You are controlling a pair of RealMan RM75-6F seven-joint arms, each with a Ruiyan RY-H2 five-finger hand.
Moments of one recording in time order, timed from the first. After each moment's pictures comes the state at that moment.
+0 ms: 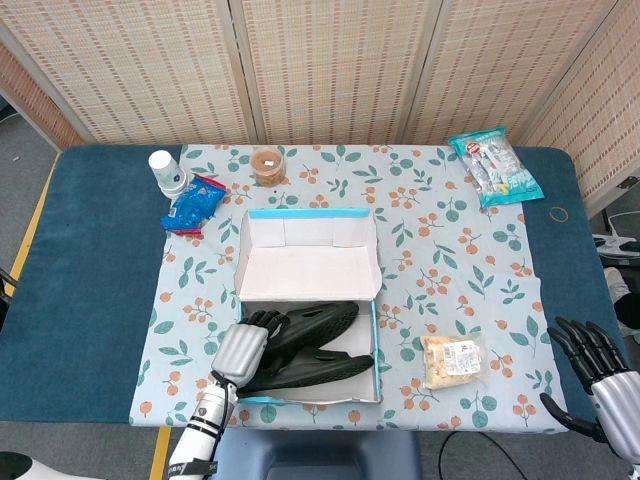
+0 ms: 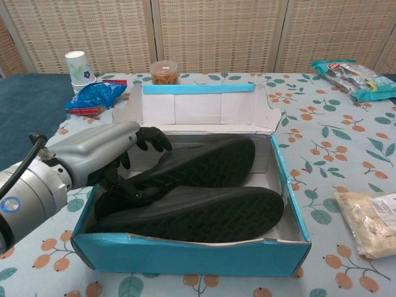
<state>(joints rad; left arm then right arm) -0.57 -1.79 -0.12 -1.89 0.99 1.34 0.80 -0.04 -0.99 -0.09 -1.57 -1.85 1.74 0.21</state>
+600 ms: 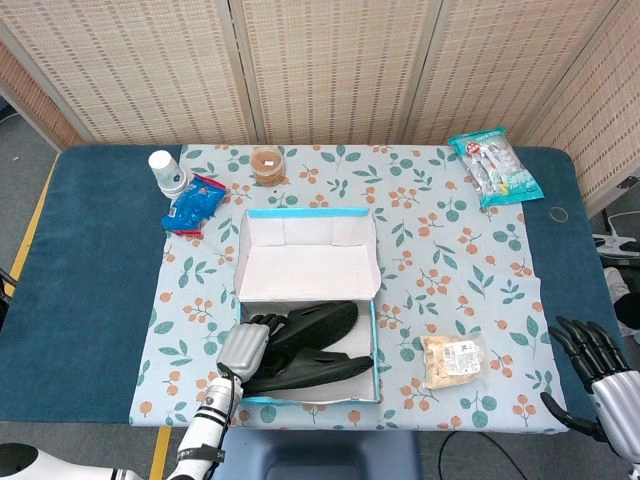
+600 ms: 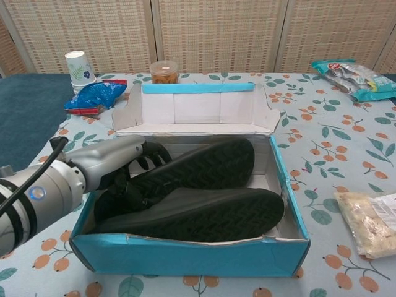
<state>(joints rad) -0.63 -1.79 -0.21 -1.92 0.71 1.28 0.85 -0.04 -0.99 -0.09 -1.58 -1.84 1.74 0.20</state>
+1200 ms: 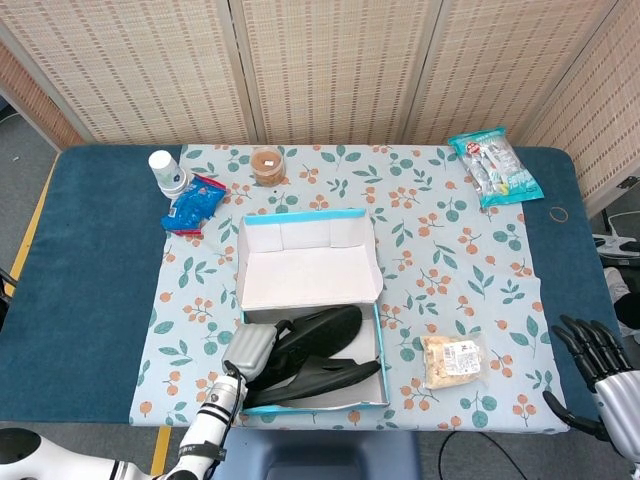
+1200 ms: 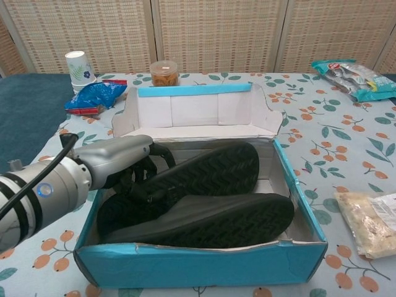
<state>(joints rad) -0.70 -1.77 -0.19 -1.92 0.68 1.30 0.88 -0.05 -0.99 -0.08 -1.57 -1.83 1.75 0.21</state>
